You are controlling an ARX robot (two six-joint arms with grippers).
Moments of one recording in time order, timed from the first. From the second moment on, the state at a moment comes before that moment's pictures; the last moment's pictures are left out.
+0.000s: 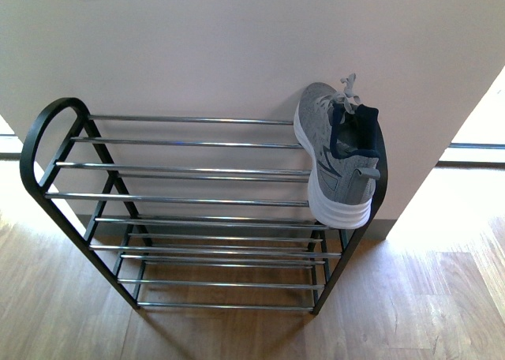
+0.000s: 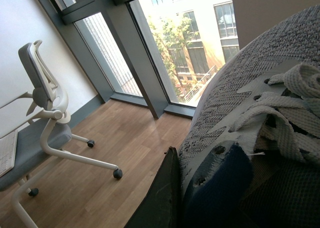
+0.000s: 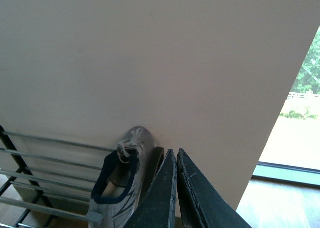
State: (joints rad) left arm -0.52 0.37 0.14 0.09 -1.20 0.21; right arm -0.12 0.99 0.18 0.80 -0.11 -0.01
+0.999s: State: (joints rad) left arm -0.52 0.37 0.14 0.09 -1.20 0.21; right arm 0.00 0.39 0.02 0.39 0.00 -0.01
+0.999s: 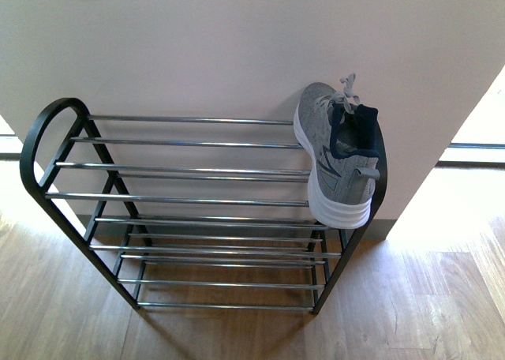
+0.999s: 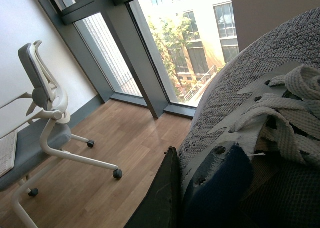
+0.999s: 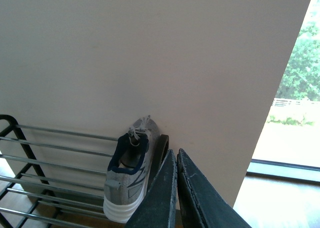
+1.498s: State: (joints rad) left arm -0.52 0.37 0.14 0.09 -1.20 0.21; right arm 0.00 0.21 0.02 0.21 0.00 -0.01
